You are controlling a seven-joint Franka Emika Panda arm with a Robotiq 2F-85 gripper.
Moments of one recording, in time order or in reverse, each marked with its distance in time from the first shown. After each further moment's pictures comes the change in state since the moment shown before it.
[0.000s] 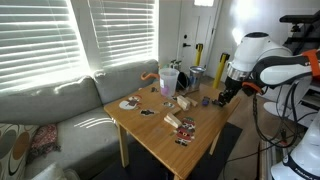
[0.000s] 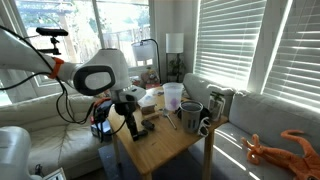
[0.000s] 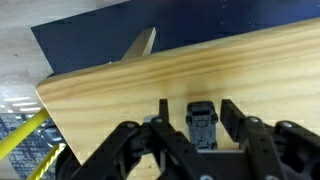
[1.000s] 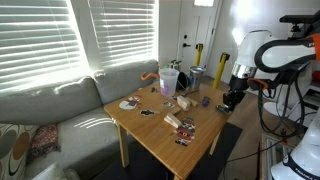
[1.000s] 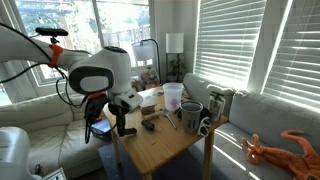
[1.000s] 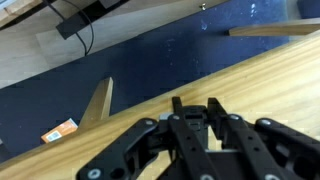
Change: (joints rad) arm 0.039 -0.041 -0.087 0.017 0.292 -0.183 -0.059
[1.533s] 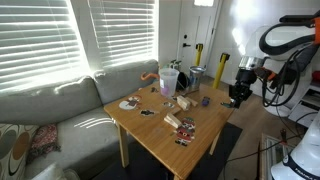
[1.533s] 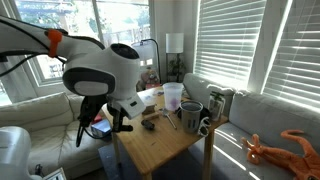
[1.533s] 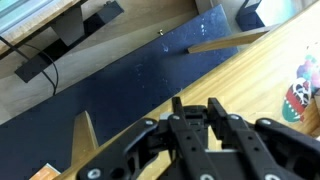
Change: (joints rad) arm -0.043 -0.021 -0.144 0.045 0.150 -0.159 -0.061
